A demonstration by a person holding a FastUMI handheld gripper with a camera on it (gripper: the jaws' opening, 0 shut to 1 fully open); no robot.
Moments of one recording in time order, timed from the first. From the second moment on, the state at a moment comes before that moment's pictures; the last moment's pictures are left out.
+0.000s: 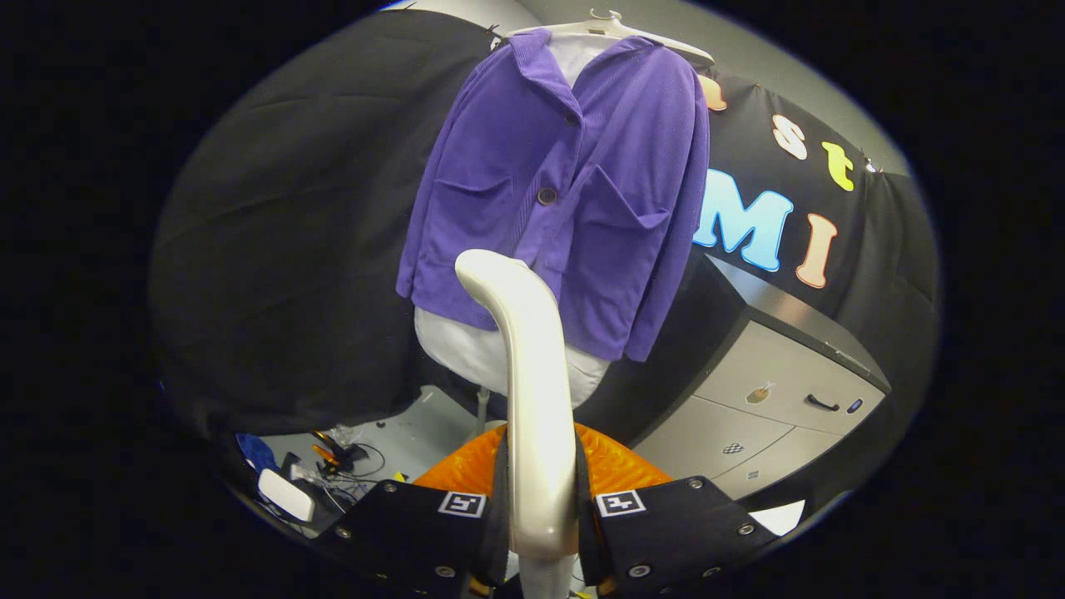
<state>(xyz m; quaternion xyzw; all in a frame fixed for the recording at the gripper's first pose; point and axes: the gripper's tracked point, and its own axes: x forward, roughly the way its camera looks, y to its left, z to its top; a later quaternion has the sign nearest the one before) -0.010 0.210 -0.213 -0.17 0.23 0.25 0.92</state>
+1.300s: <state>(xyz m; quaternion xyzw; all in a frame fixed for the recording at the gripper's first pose) 0.070 0.334 0.095 -0.10 -0.12 0.24 0.96</state>
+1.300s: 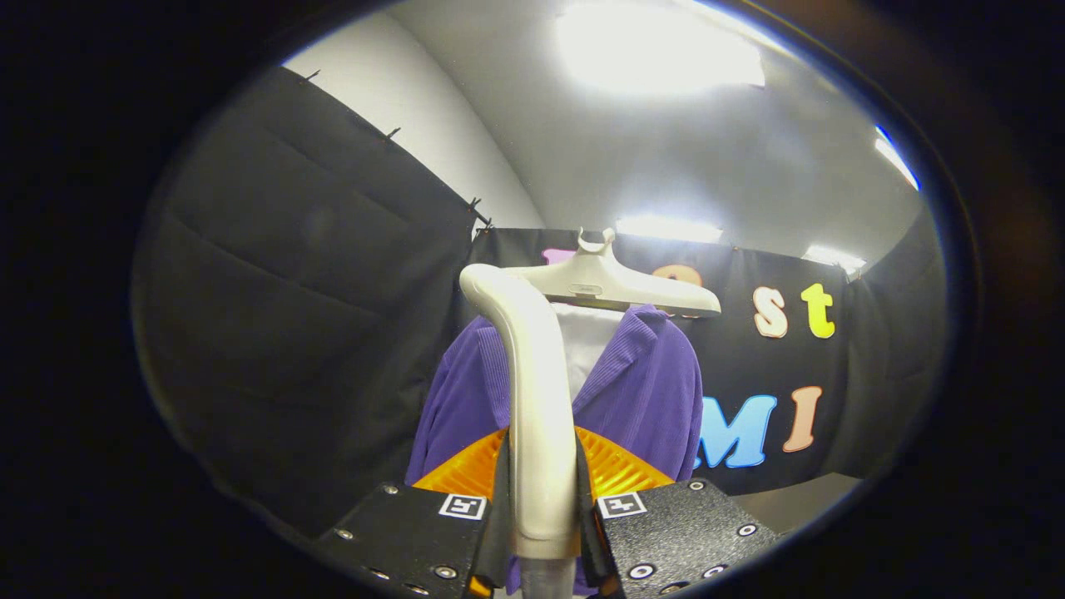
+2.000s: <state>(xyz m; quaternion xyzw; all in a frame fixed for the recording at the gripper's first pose) 0.075 0.367 -0.008 -0.17 -0.04 0.21 0.96</state>
